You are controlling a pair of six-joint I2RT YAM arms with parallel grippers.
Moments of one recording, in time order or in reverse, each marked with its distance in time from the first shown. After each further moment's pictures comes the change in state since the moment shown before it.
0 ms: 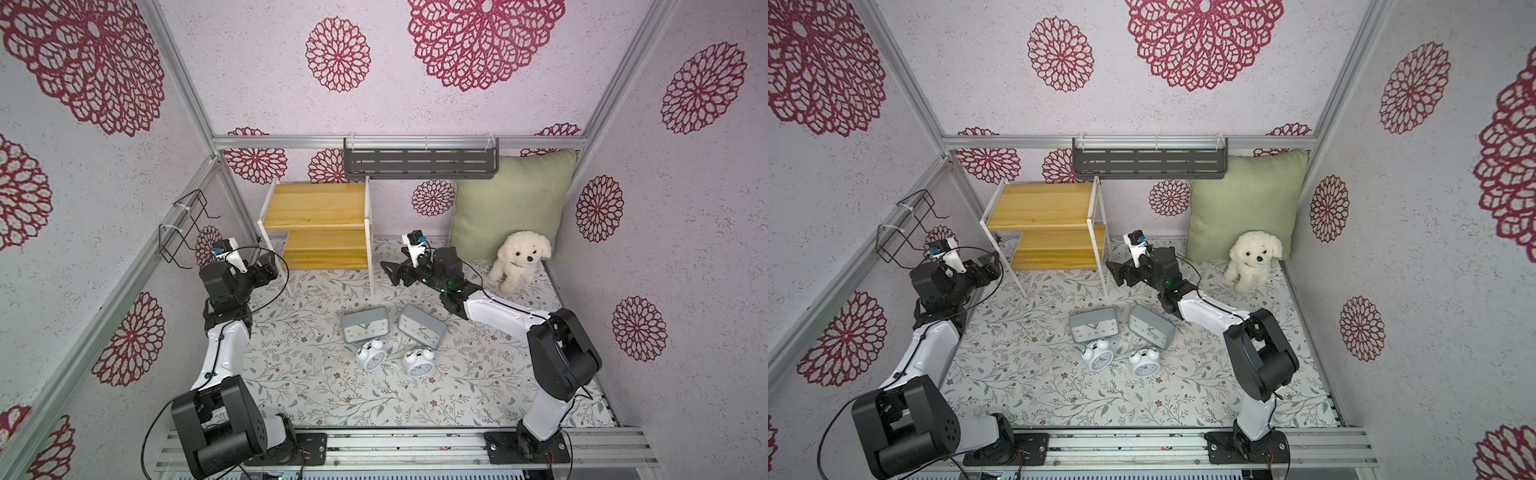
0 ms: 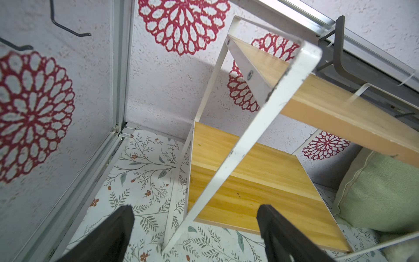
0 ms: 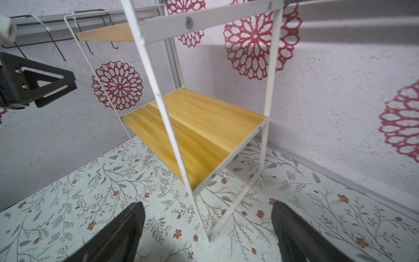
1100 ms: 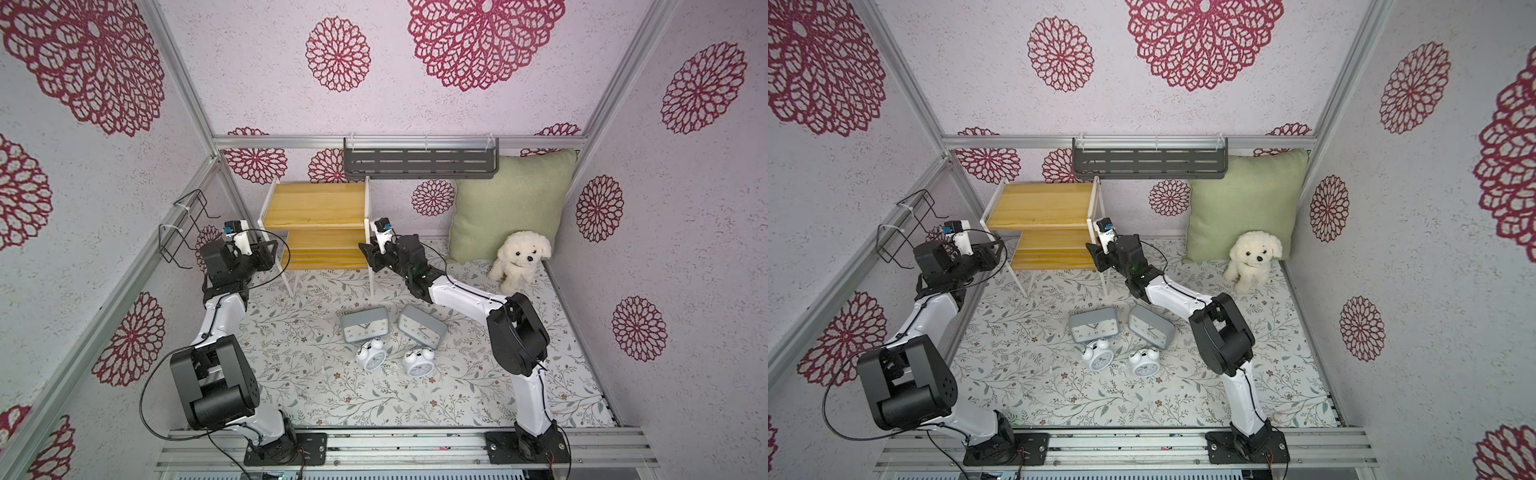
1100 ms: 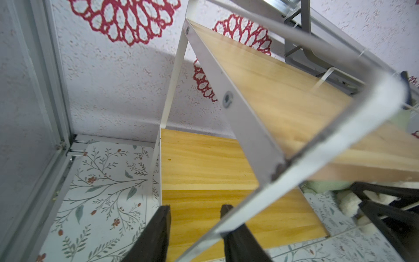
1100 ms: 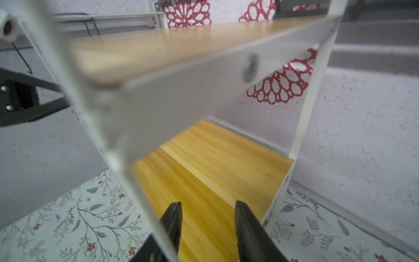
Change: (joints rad) left arm -0.009 0.243 0.244 -0.048 0.220 0.072; right arm 0.092 0.288 0.396 -0.056 0.156 -0.009
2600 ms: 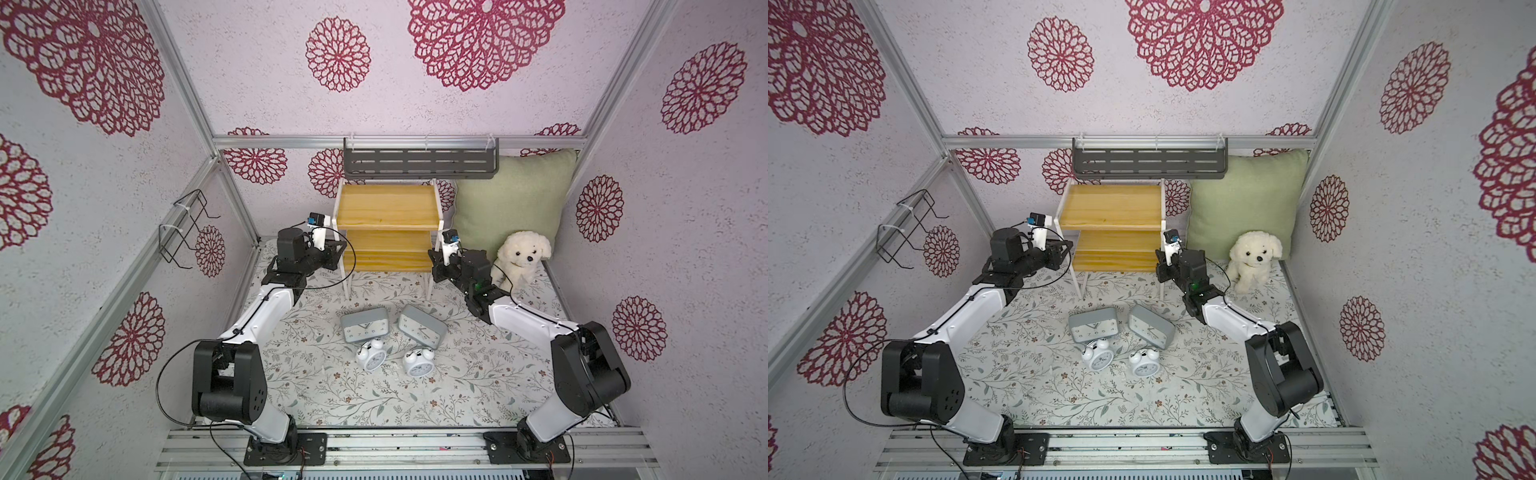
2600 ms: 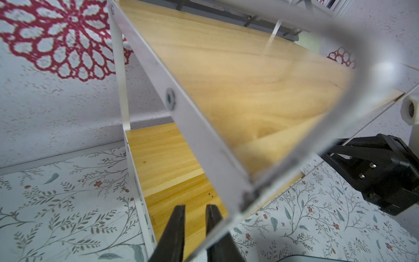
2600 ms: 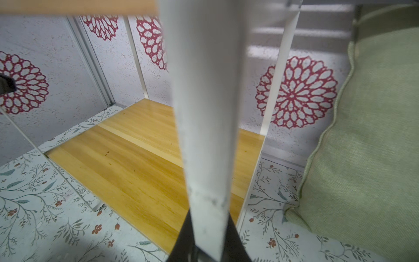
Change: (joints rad) left arm -0.499 -0.014 0.058 -0.119 -0.140 0.058; right arm -0.266 -0.477 -0.608 0.049 0.042 -0.056
